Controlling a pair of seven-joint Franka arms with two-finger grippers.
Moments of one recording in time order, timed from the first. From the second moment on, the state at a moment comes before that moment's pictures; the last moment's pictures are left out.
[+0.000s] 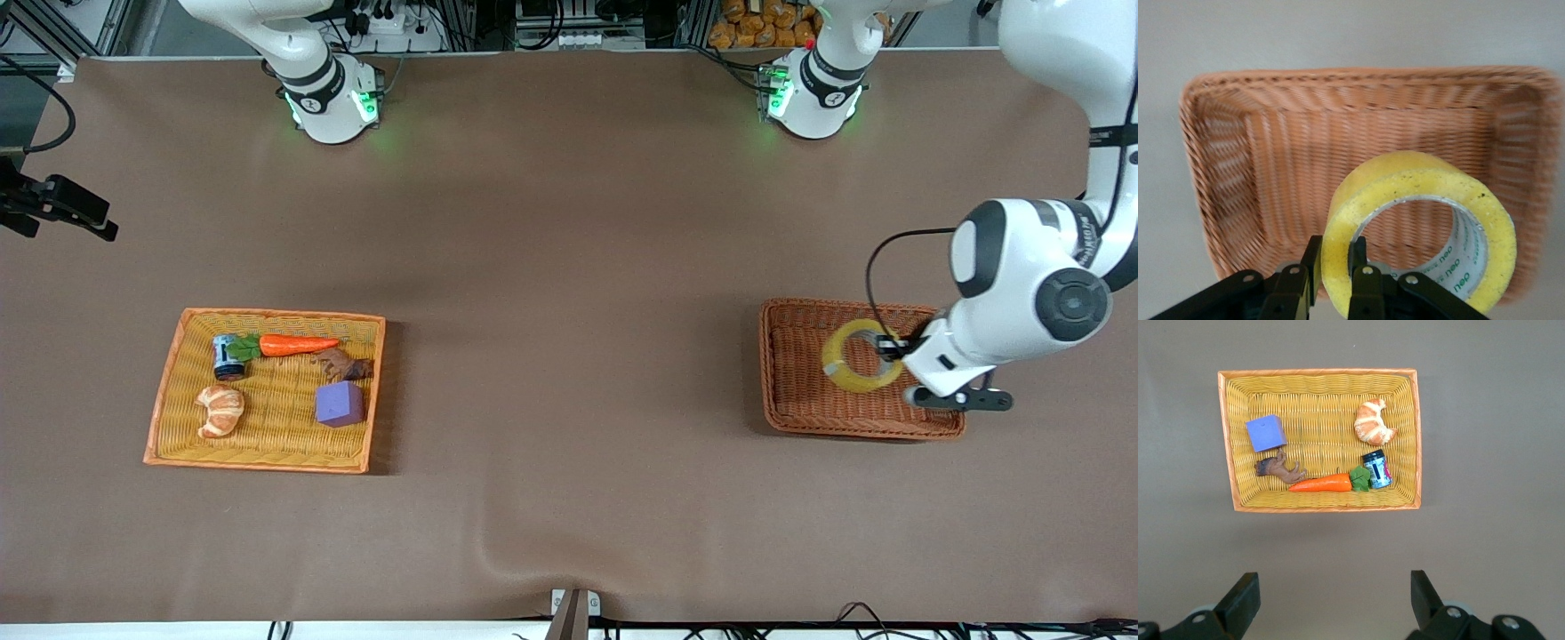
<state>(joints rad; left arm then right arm) 0.05 0.37 -0.07 -1.82 0.08 2.10 0.05 0.12 -0.05 -0.19 -1.61 -0.02 1.57 -0.02</state>
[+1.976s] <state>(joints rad) 0.08 0.08 -0.15 -1.53 0.04 1.65 -0.06 0.12 -0.04 -0.18 -1.61 -0.02 1.57 -0.03</state>
